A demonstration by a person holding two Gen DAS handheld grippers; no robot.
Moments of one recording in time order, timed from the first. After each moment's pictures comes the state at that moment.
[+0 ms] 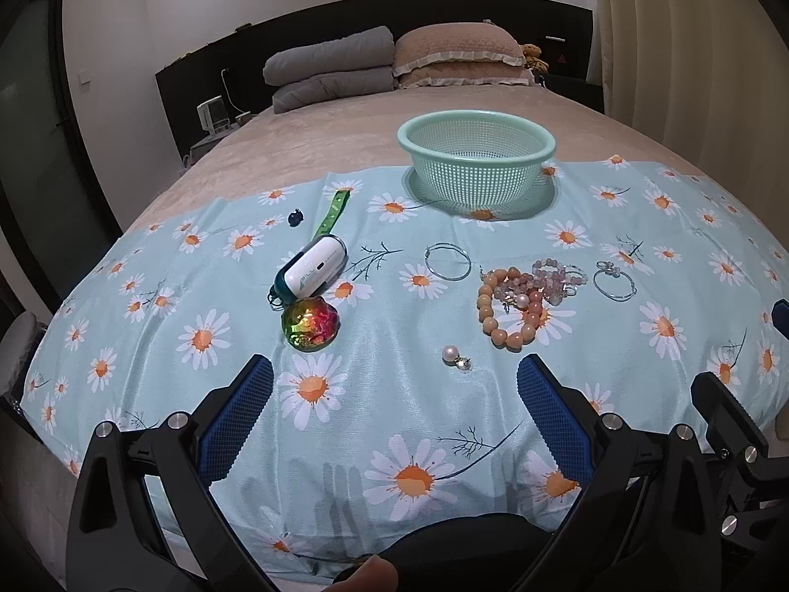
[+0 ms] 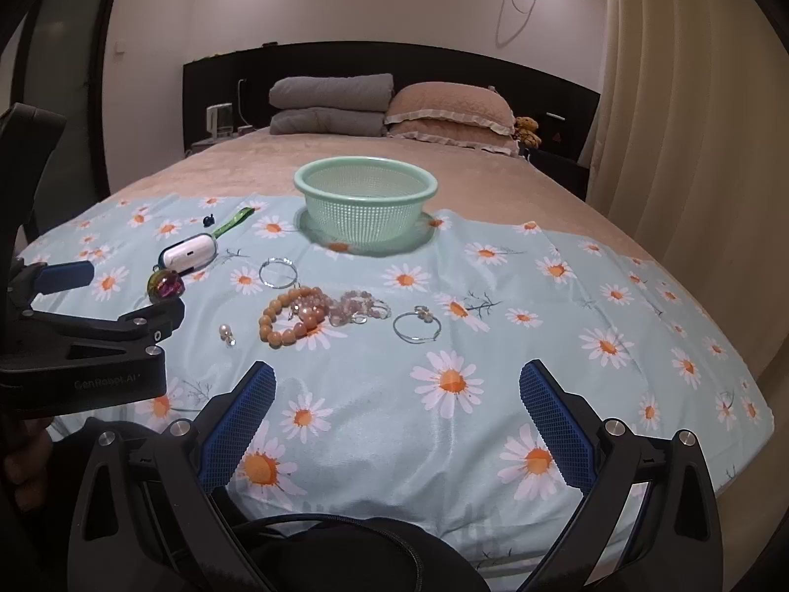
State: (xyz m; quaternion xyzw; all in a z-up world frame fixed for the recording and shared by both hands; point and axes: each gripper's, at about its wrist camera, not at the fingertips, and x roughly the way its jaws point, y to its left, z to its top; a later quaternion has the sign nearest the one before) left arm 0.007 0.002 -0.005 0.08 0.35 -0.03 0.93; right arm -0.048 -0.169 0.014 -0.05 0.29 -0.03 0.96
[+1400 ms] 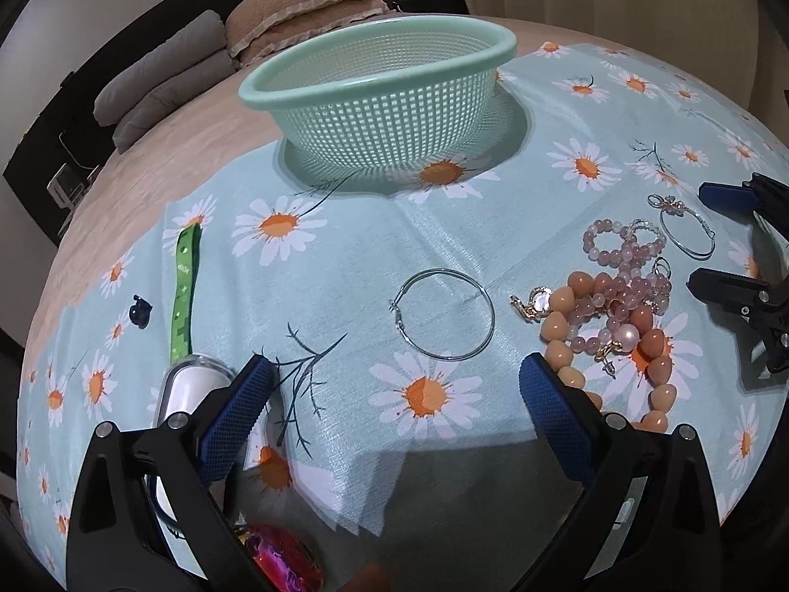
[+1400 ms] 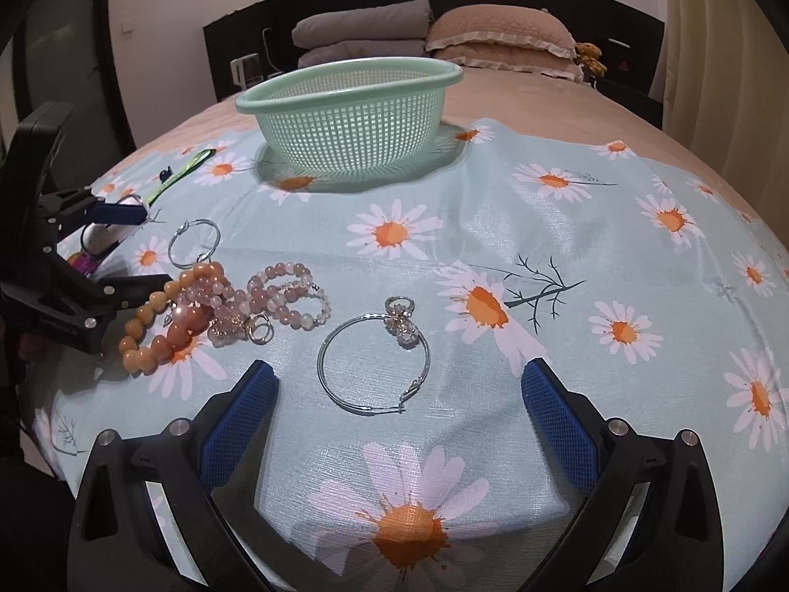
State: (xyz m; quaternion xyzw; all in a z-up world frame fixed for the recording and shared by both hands) left arm 0.171 -0.017 -0.074 0.23 0.40 -0.23 0.86; right arm 0.102 -0.239 -0.076 0.00 0.38 0.07 0.92
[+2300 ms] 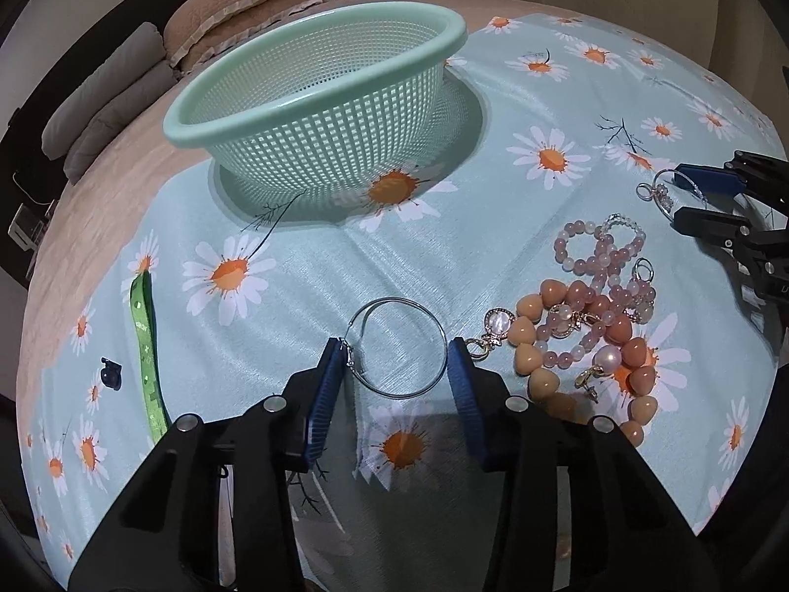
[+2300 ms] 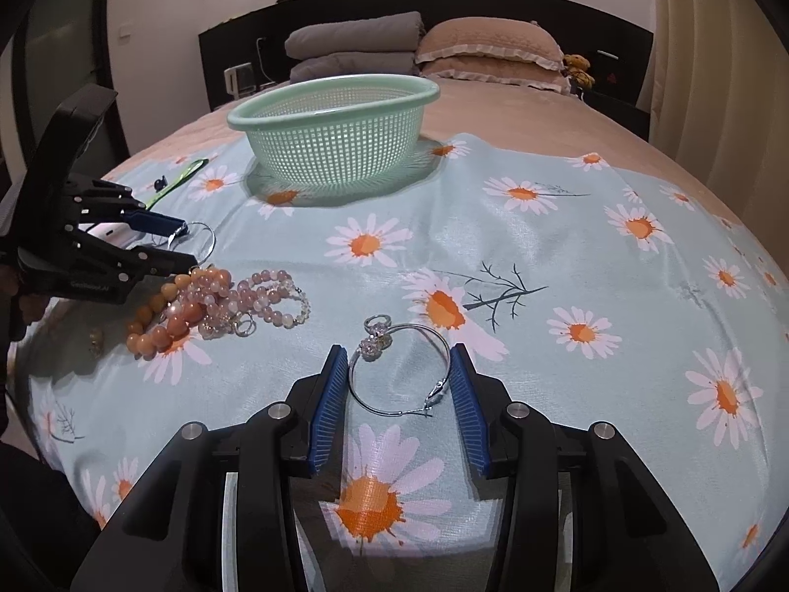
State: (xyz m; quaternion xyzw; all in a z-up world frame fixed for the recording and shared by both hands) left arm 0.191 -0.043 -0.074 0.27 0.42 -0.29 0.82; right arm 0.086 -0.254 -0.065 -0.01 0.36 0.05 0.93
